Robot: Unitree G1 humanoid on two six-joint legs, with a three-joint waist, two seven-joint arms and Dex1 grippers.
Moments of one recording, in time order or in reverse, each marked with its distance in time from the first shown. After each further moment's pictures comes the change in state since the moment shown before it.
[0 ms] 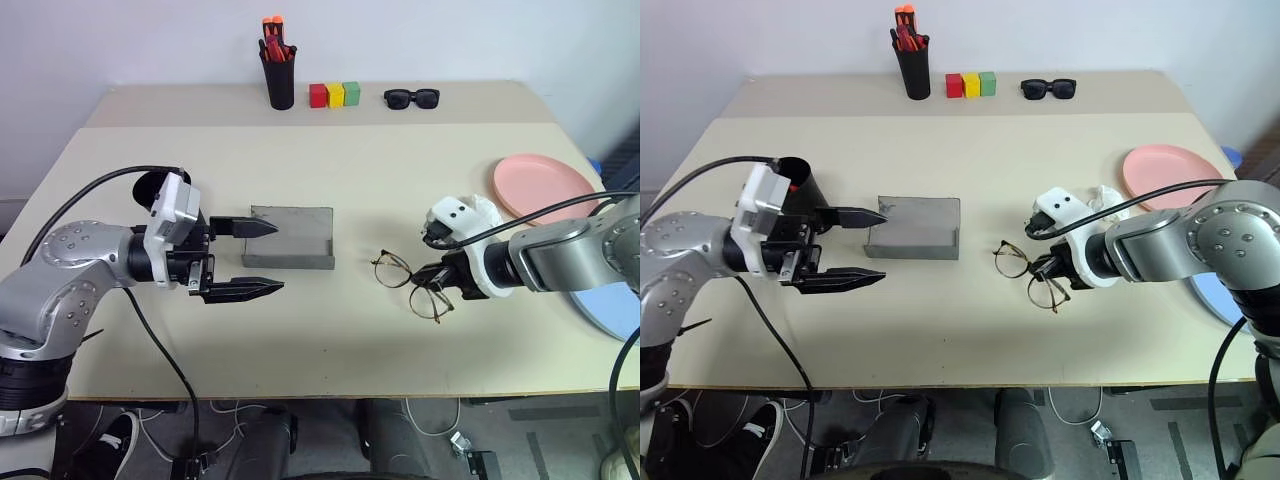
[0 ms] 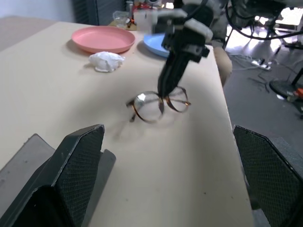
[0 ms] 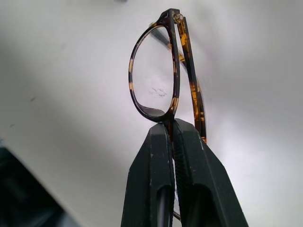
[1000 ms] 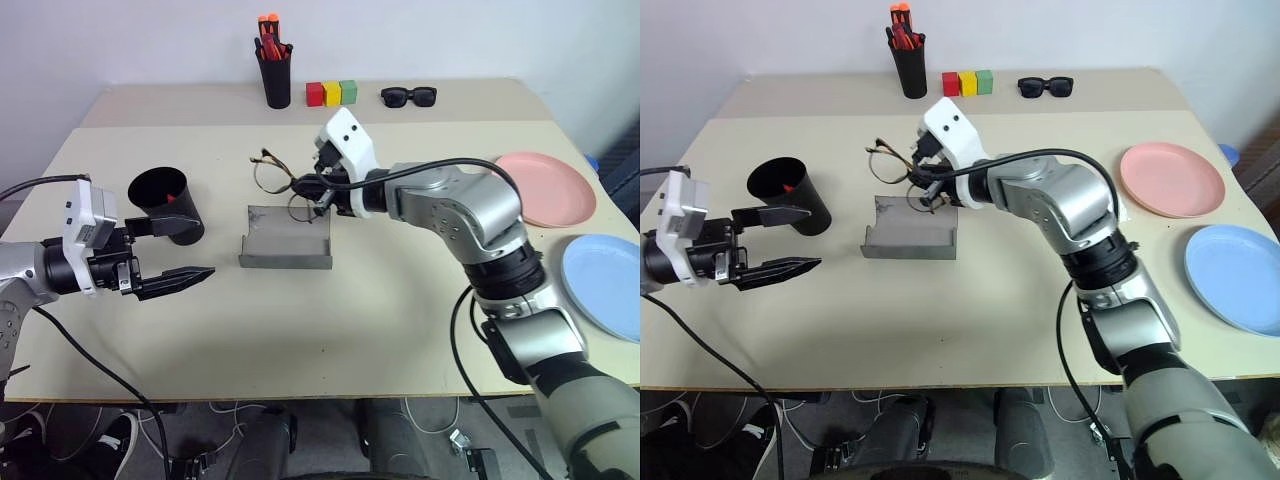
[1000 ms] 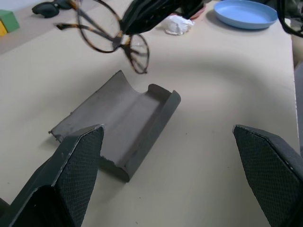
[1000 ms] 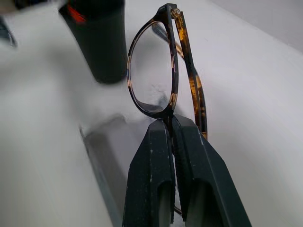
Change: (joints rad) left arm 0.228 0.133 0.257 0.114 0.064 -0.114 -0.027; right arm -0.216 0.760 0.019 0.308 -0.935 -0.475 0.513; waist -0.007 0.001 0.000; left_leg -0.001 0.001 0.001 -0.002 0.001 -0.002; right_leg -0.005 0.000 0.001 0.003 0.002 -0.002
